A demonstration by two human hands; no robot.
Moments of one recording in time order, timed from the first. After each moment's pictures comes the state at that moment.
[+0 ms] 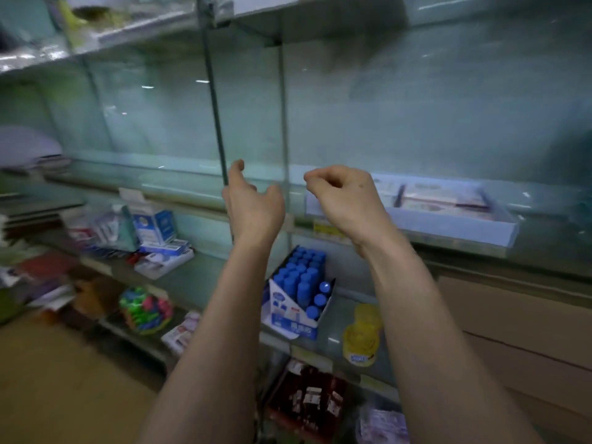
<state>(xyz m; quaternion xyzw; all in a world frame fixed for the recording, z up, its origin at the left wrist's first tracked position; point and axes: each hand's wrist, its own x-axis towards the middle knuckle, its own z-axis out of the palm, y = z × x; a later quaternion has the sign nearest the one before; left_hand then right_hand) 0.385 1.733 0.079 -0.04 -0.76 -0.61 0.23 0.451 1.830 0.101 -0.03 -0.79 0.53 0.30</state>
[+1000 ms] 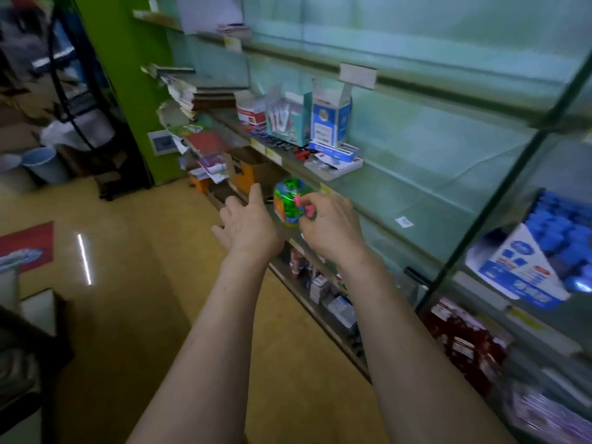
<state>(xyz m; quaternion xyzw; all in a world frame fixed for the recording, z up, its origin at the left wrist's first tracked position) 0.355 1.369 -0.072 0.22 -0.95 -0.22 0.05 0.350 1.480 -0.065 0.10 -0.96 0.26 0.06</state>
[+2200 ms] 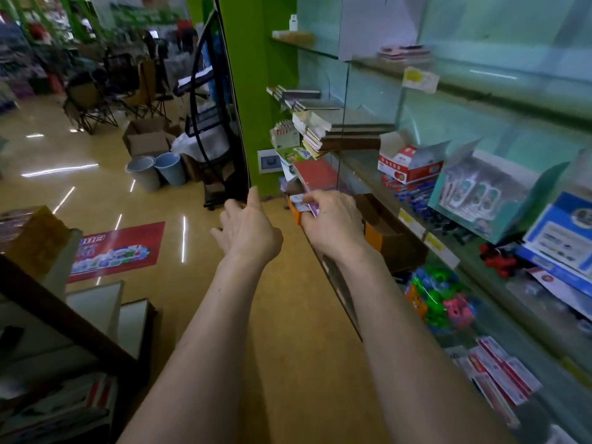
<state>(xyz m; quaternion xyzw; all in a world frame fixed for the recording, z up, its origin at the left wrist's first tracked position) 0.095 1.035 -0.062 0.38 -0.90 -0.19 0.10 0.042 1.141 -0.059 0.26 -0.91 0.31 0.03</state>
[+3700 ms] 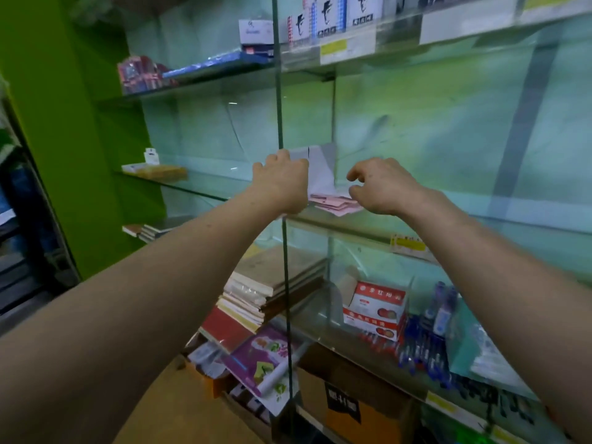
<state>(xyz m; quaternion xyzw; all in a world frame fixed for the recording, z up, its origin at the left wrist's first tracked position) -0.337 0.905 0.150 -0.14 -0.97 0.02 0.21 -0.314 1.062 0.142 0.00 -0.97 0.11 0.21</state>
